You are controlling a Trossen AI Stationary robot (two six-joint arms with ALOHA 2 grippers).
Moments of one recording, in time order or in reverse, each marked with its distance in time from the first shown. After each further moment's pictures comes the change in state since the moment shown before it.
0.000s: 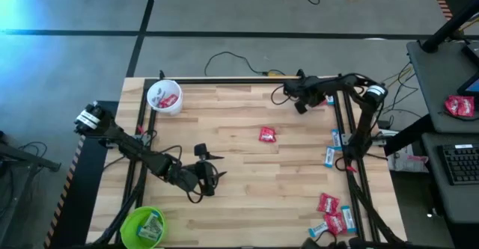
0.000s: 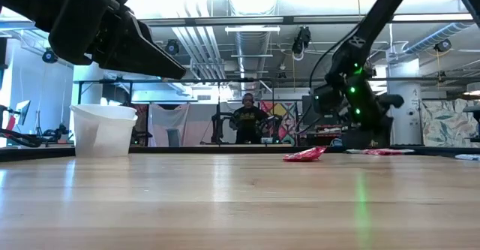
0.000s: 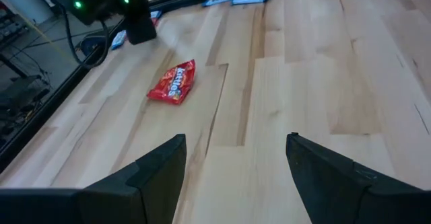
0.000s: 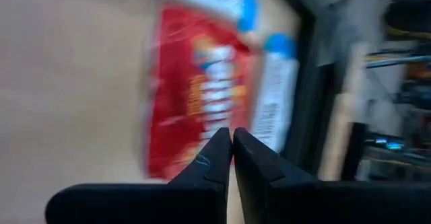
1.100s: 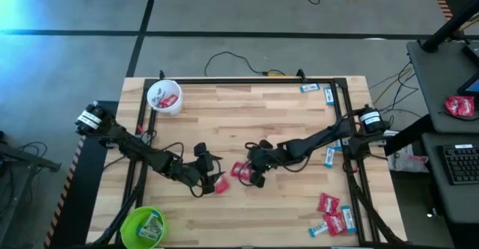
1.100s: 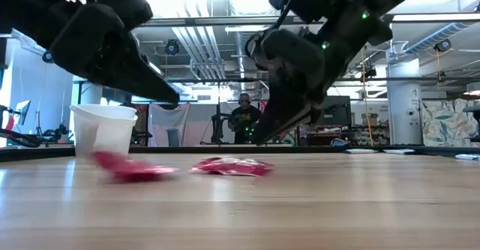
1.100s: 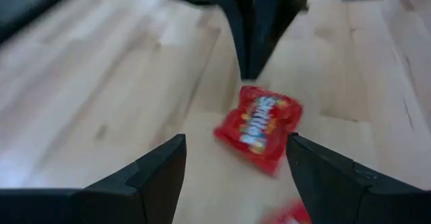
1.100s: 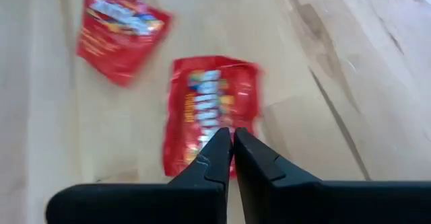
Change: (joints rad) left arm 0.051 0.013 -0.058 0.010 0.135 -0.222; right arm 0.922 -0.008 -0.002 0.895 -0.562 -0.009
